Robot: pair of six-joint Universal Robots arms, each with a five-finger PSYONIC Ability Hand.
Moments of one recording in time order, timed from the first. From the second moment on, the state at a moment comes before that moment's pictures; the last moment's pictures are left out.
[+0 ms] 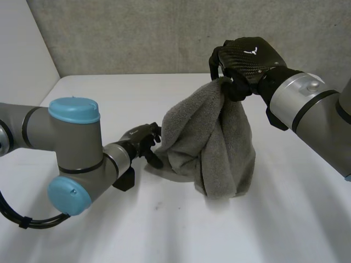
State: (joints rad) left arm 4.19 -2.21 -1.31 3.10 -1.45 2.83; right arm 2.03 -1.34 1.28 0.07 1.28 2.94; left_hand 0.55 0.55 0.55 0.55 0.38; right_hand 1.36 1.18 1.18 1.19 0.97
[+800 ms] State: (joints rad) left arm 4.14 -2.37 -1.18 3.11 -1.53 2.84; right arm 2.00 -1.32 1.30 0.07 1.28 2.94; left_hand 0.78 0.78 0.77 0.77 0.60; right_hand 1.36 1.18 1.18 1.19 0.98
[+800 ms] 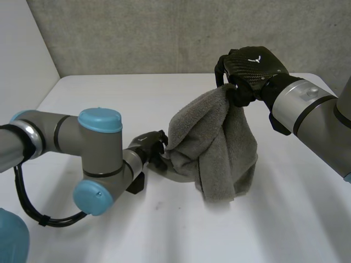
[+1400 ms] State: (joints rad) left arm 4.25 -1.89 -1.14 3.11 -1.52 2.94; right arm 1.98 -1.44 1.33 0.11 1.28 2.95; left_hand 1.19 1.22 1.21 1.22 1.03; right_hand 1.36 1.18 1.18 1.19 0.98
